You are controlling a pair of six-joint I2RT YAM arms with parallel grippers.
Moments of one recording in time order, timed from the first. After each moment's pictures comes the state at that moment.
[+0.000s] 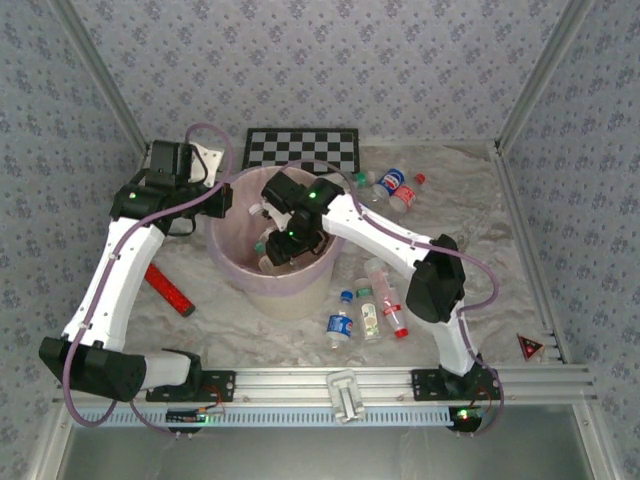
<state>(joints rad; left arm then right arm) -0.24 1.29 1.47 -0.98 0.18 -0.04 0.92 2.05 2.00 -1.17 -0.17 0.30</state>
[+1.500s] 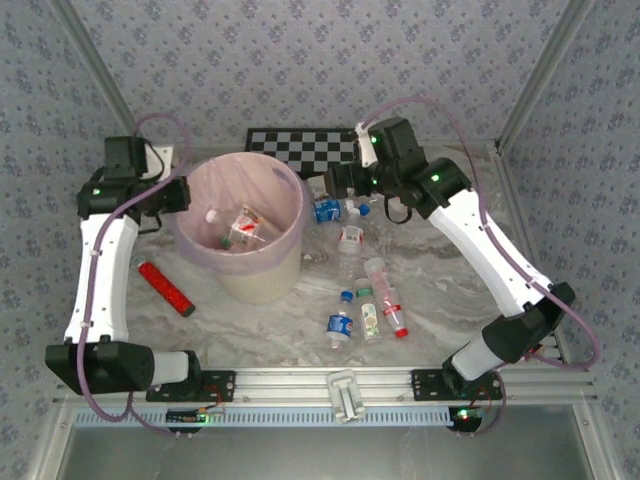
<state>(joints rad) 0.06 1.30 1.52 -1.08 0.17 -0.04 0.61 1.53 1.76 -0.90 0.02 0.22</state>
